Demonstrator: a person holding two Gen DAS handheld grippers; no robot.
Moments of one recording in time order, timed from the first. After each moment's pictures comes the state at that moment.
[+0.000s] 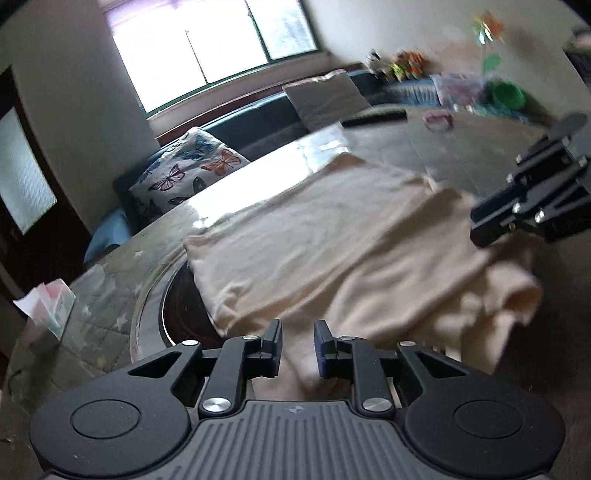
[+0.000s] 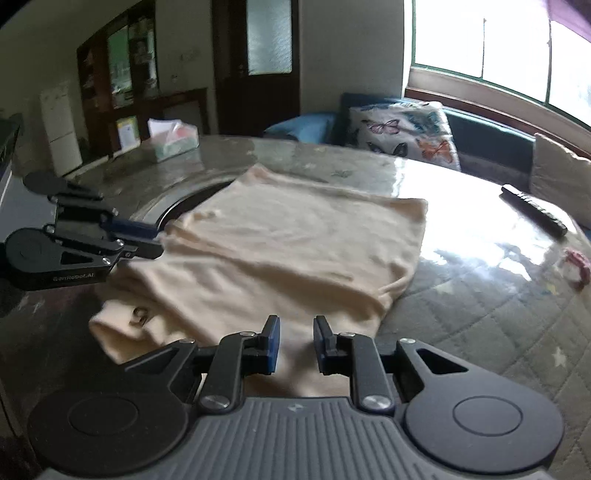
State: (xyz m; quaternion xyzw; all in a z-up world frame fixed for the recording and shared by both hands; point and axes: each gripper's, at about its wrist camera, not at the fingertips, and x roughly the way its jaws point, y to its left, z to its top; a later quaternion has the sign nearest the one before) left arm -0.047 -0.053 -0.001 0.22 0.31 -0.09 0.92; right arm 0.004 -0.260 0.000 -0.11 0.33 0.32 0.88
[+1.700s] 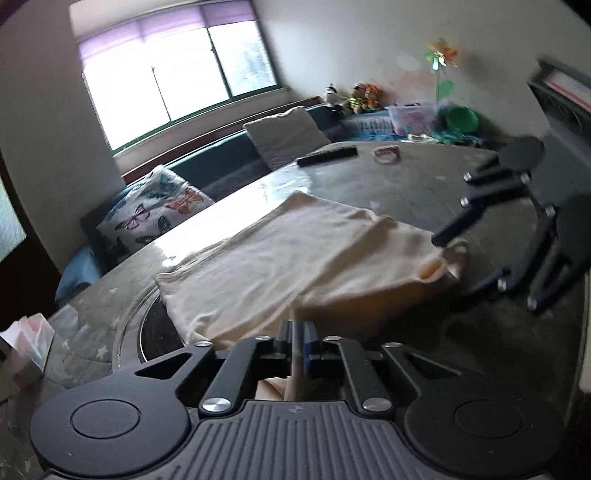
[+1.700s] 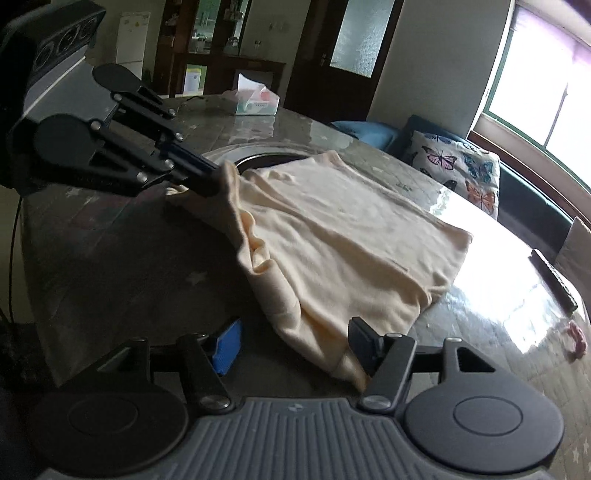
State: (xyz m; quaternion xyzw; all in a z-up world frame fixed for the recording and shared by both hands) left arm -0.063 -0.050 0.021 0.19 0.26 -0.17 0.93; right arm -0.053 -0.249 -0.002 -0.25 0.28 0.39 0.84
